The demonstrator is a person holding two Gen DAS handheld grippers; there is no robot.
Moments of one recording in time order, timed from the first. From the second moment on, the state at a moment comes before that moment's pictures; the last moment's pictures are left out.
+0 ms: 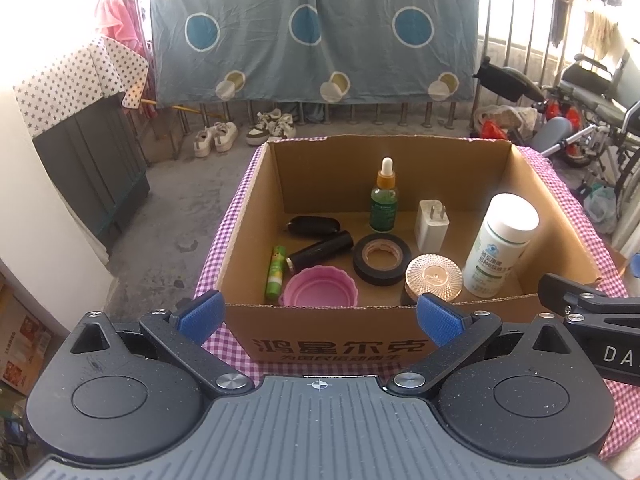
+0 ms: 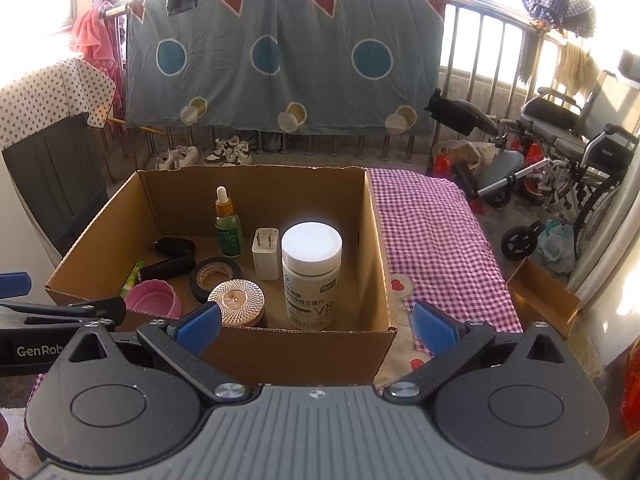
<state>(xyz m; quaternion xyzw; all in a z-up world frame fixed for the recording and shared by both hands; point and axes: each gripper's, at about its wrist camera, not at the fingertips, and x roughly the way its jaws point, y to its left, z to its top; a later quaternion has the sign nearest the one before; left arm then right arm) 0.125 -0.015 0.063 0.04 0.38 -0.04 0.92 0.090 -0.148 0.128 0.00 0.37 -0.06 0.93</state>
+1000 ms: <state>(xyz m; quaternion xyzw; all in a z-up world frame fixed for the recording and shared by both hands) 0.124 -0.014 0.062 0.04 0.39 -0.04 0.92 0.090 -0.146 0.127 0.00 0.37 -0.06 0.93</state>
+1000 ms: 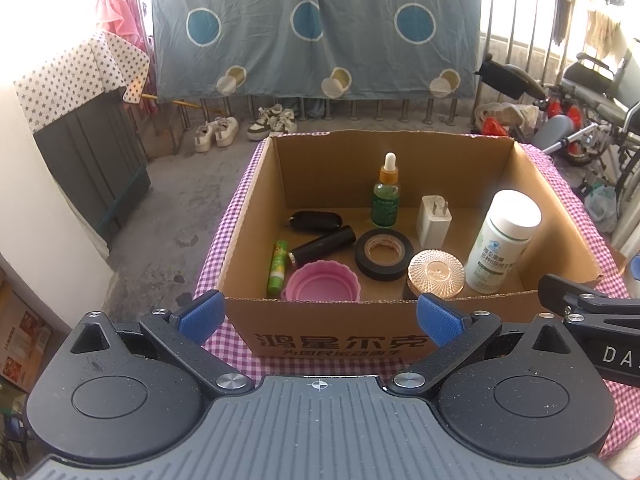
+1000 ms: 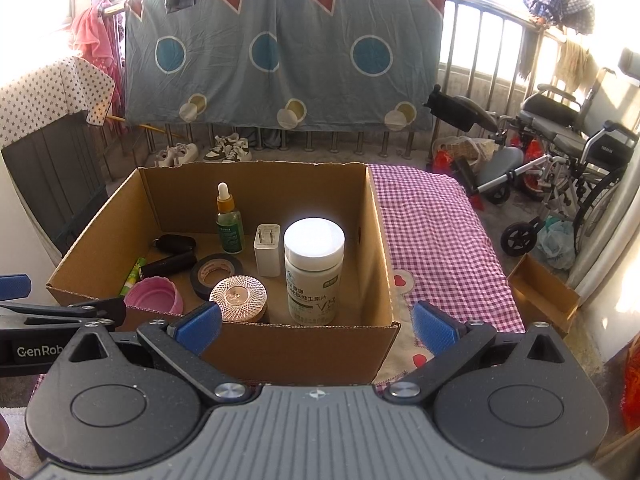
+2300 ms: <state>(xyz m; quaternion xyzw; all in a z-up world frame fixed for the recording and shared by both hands) 0.121 -0.015 0.061 0.04 0.39 -0.04 0.92 0.088 -0.148 0.126 0.01 0.38 -0.06 0.92</state>
